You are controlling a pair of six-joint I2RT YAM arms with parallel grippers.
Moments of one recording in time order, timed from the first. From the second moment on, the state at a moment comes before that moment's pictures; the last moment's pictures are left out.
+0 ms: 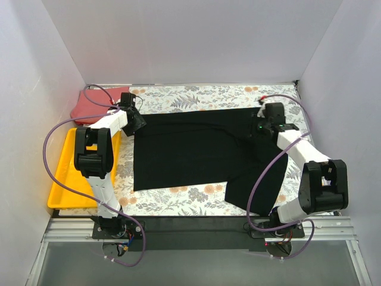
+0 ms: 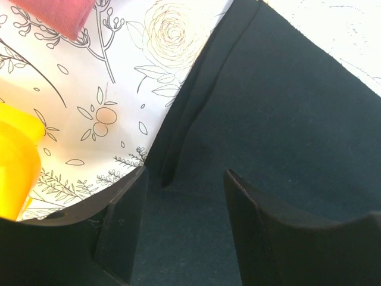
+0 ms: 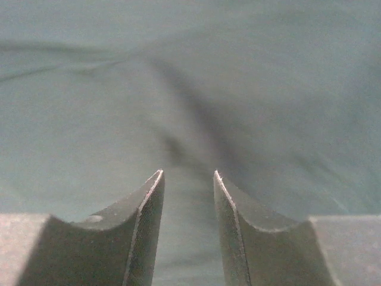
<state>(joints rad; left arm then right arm) -0.09 1.95 1.37 -0.47 -0.17 -0.66 0.07 1.48 0.95 -0.30 -0.15 0.27</state>
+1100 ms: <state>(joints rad) -0.09 1.96 1.37 -0.47 -0.16 -0.65 0.38 1.76 1.08 -0.33 0.09 0.02</state>
